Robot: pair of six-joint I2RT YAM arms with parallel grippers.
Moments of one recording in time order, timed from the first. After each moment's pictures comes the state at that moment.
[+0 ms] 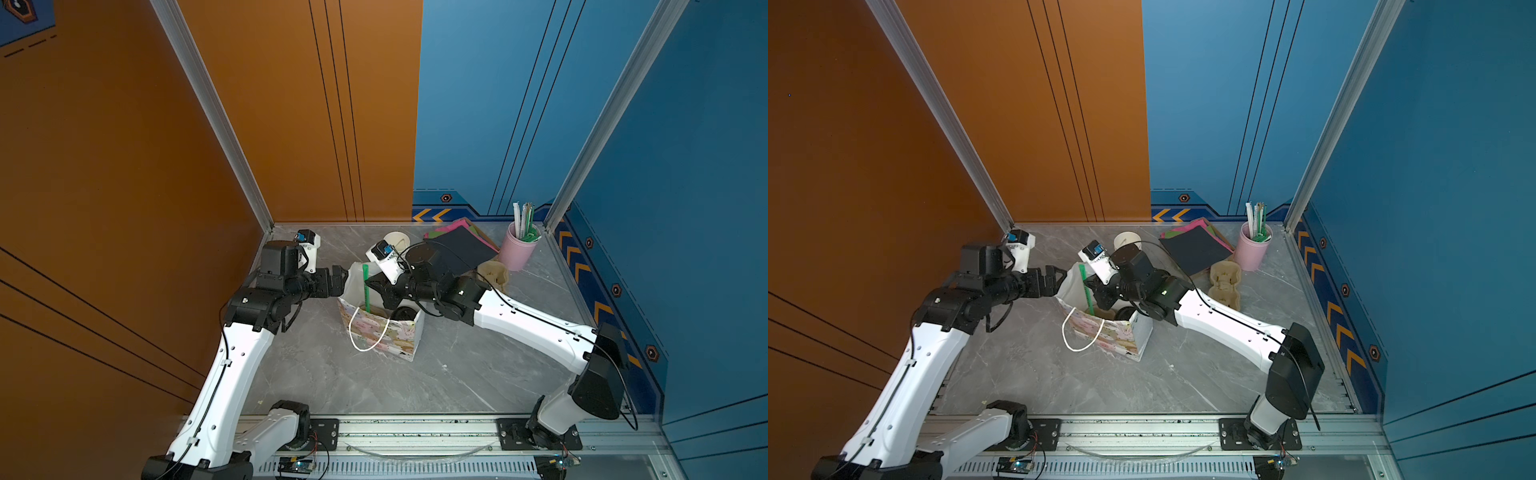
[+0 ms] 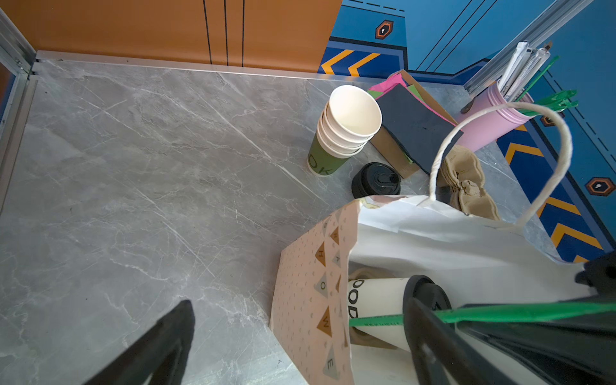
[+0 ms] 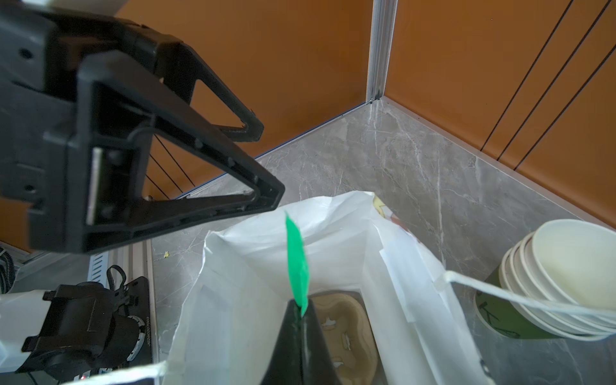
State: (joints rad) left arm -0.16 1.05 1.24 -0.86 0.18 -0.19; right arm 0.92 1.62 1.43 -0.22 -0.19 0.07
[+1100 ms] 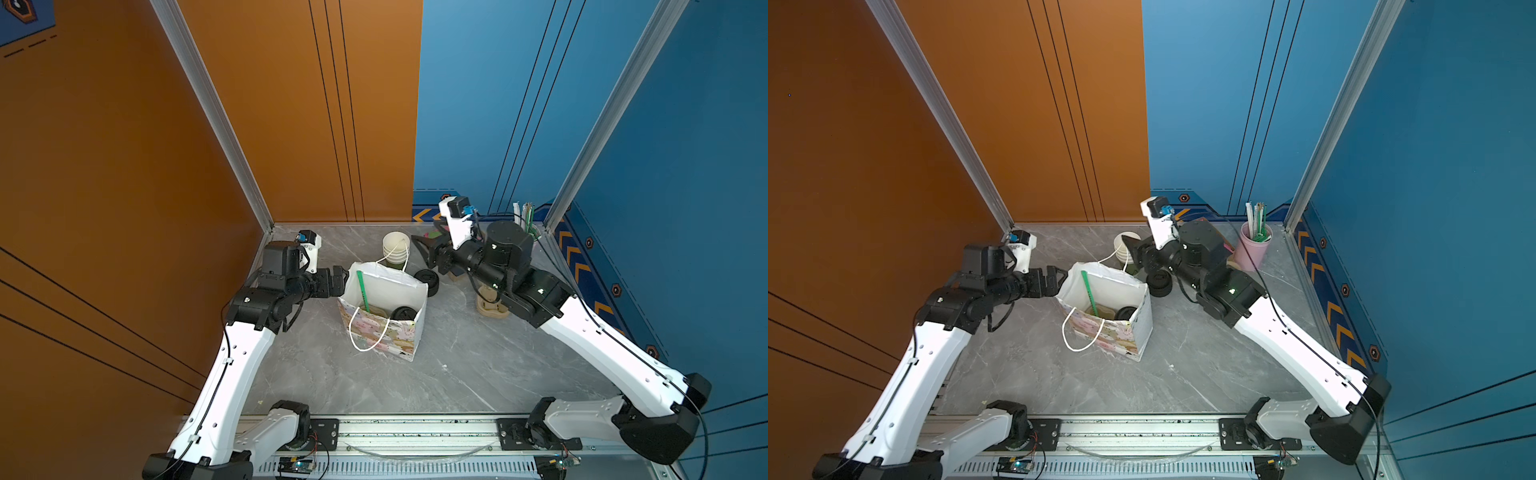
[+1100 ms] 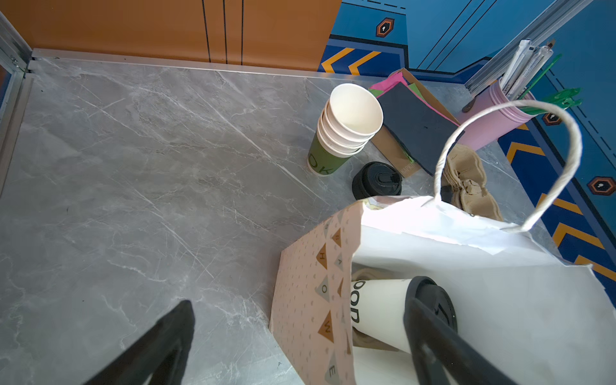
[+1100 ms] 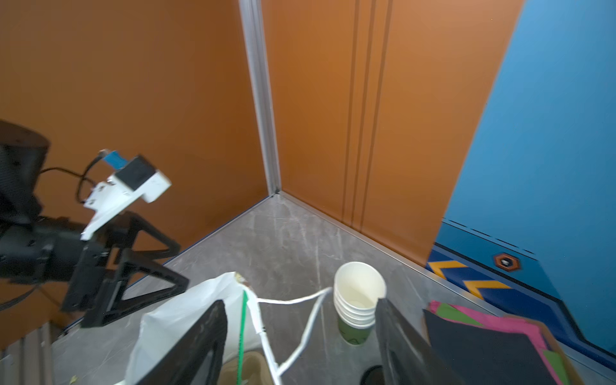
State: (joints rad) left arm -0.17 1.06 1.23 -0.84 0.18 -0.19; right arm 0.70 1.27 1.43 -0.27 0.03 0.07
